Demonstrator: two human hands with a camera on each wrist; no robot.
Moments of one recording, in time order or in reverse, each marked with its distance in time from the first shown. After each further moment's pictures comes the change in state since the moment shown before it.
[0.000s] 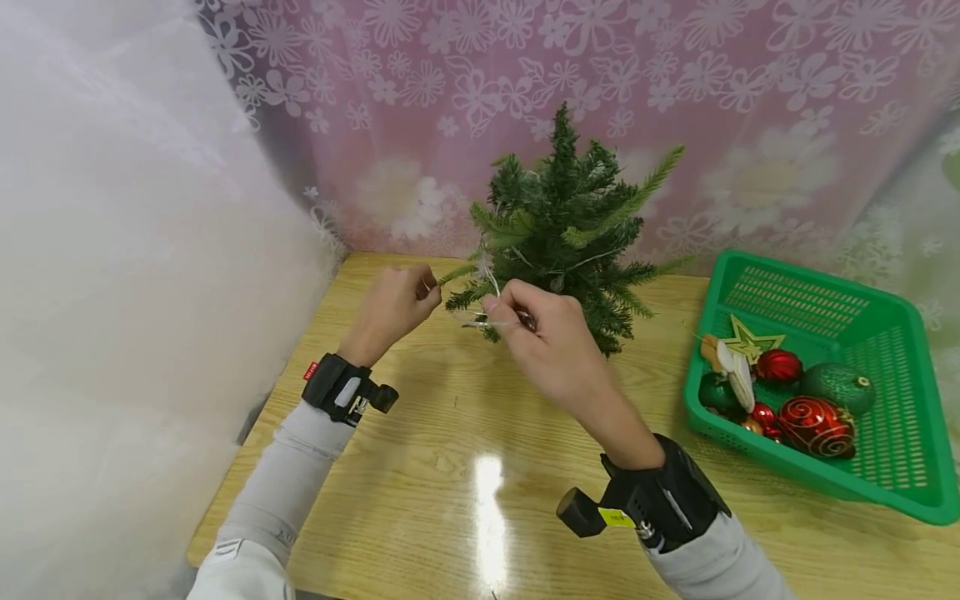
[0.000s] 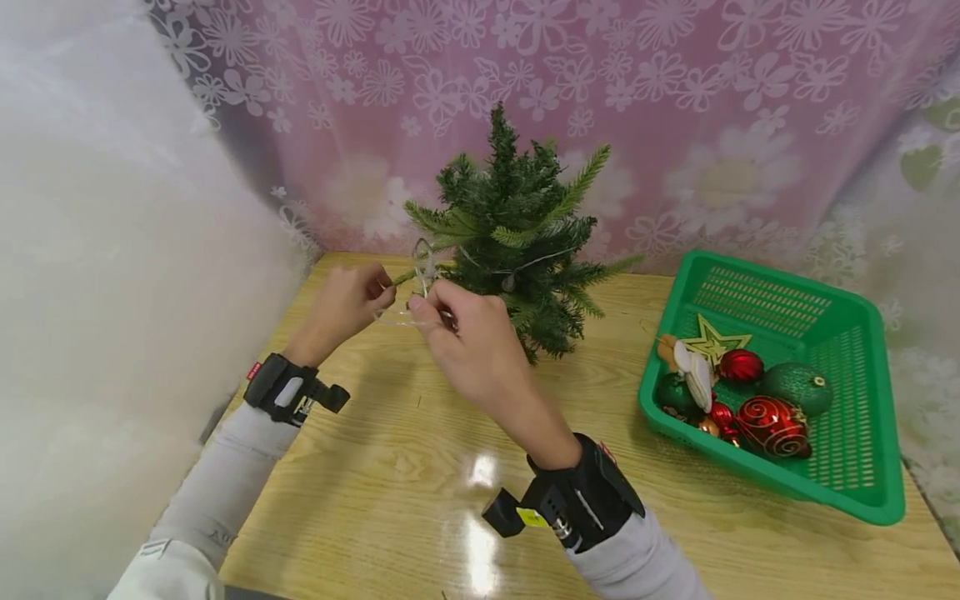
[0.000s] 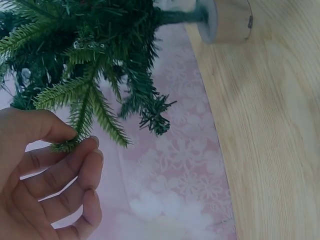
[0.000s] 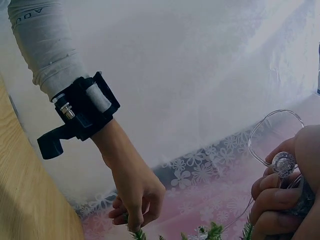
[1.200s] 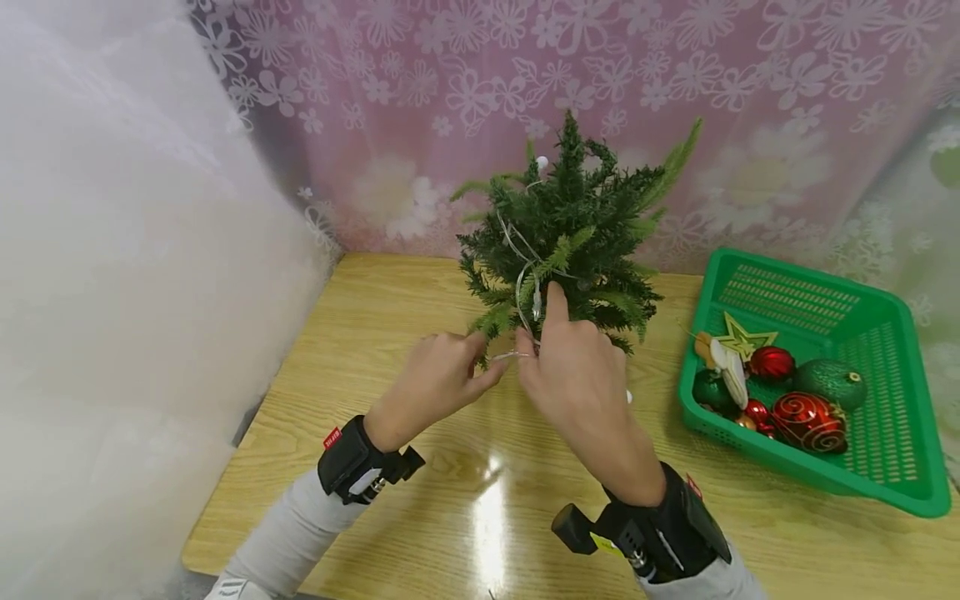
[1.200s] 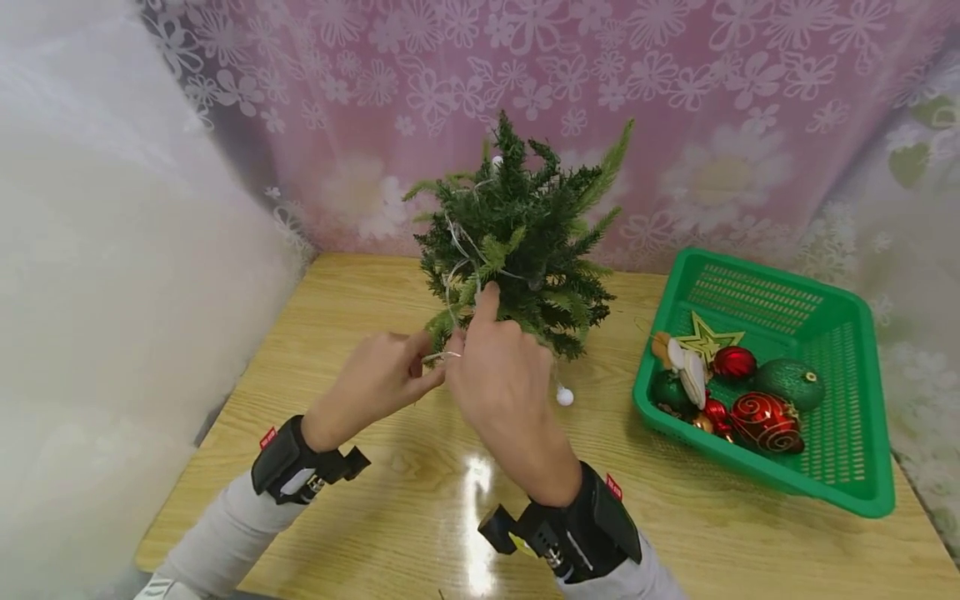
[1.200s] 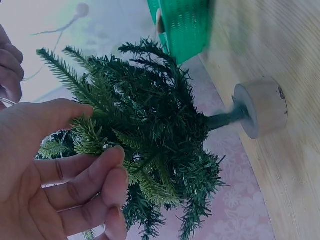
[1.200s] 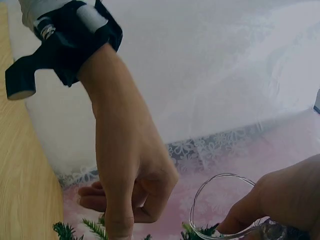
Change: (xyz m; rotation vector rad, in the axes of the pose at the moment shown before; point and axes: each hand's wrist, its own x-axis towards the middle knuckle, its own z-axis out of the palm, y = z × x) left_hand -0.054 0.091 0.013 0.080 -0.033 0.239; right_hand -0.017 -0.006 0.000 -0.699 0.034 0.349
